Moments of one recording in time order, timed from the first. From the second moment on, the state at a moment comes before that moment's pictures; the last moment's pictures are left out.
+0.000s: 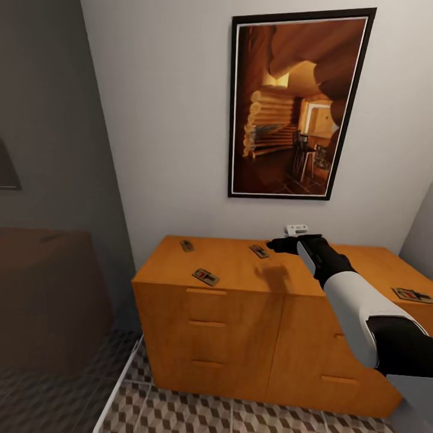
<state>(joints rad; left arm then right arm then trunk) -0.04 -0.04 -0.21 -0.29 -0.01 -0.35 0.07 -1.18 -0.06 0.03 -0.48 0.00 0.52 0.16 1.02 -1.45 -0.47</state>
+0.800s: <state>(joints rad) -0.04 -0.04 -0.21 -0.29 -0.01 -0.35 0.07 -1.18 -0.05 0.03 -0.46 0.00 0.52 0.16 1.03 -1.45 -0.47</state>
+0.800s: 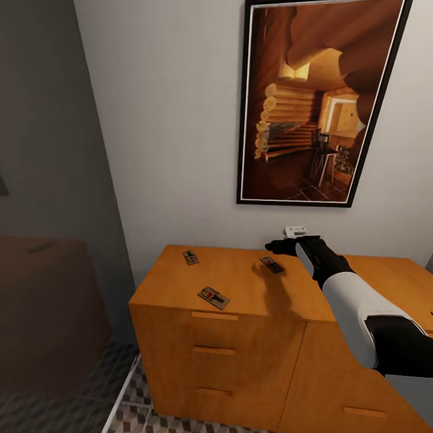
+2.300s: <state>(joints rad) -0.04 -0.04 -0.21 -0.29 -0.01 -0.35 0.07 -1.18 -0.06 0.03 -0.37 0.00 0.45 0.16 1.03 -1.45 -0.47</state>
